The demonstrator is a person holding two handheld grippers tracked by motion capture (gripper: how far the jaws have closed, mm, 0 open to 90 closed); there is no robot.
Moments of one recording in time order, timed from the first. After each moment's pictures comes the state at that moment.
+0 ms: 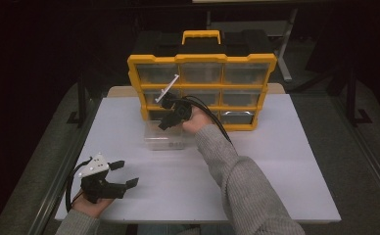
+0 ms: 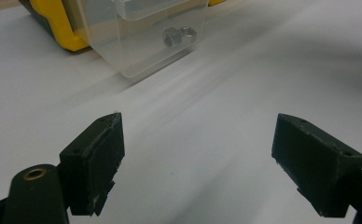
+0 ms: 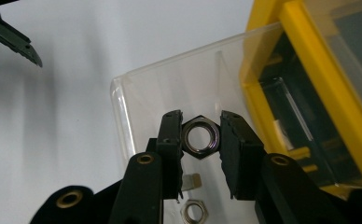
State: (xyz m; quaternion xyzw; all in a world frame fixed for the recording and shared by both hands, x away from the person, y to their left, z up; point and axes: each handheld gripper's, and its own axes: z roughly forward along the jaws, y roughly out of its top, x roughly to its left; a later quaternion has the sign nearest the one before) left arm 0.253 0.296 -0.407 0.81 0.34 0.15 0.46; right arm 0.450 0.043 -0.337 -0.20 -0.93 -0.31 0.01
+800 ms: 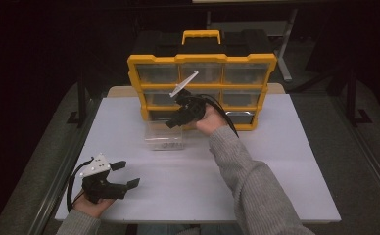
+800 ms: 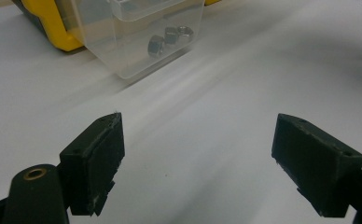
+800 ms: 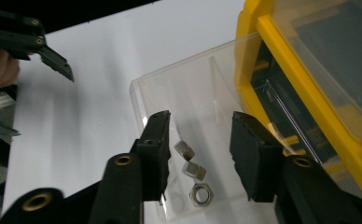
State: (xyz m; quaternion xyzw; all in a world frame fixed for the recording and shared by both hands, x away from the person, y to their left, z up) left arm 0.252 0.292 -0.408 0.81 0.34 0.14 0.46; right arm 0.443 -0.001 -0.321 -0.18 -0.91 -0.38 0.00
